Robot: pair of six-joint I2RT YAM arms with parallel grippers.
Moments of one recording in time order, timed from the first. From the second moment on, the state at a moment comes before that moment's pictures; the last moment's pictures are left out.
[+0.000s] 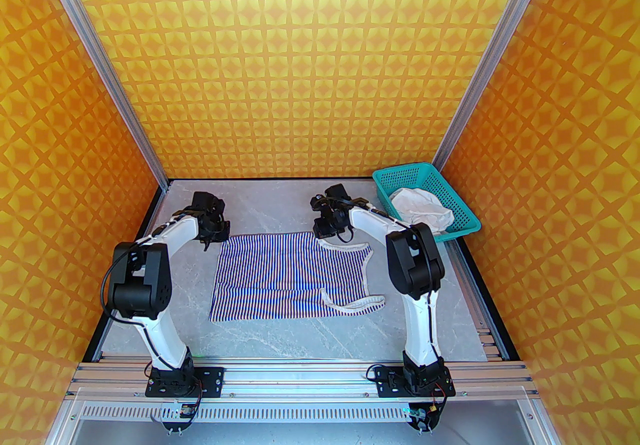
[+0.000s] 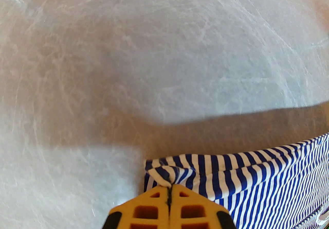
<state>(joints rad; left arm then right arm) -0.04 1.83 1.26 -0.52 0.14 -0.10 0.37 2.11 1.59 -0.59 -0.33 0.04</state>
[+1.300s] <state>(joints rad) -0.04 1.45 0.79 -0.49 0.17 -0.30 0.52 1.66 0.95 -0.33 -0.19 0.23</state>
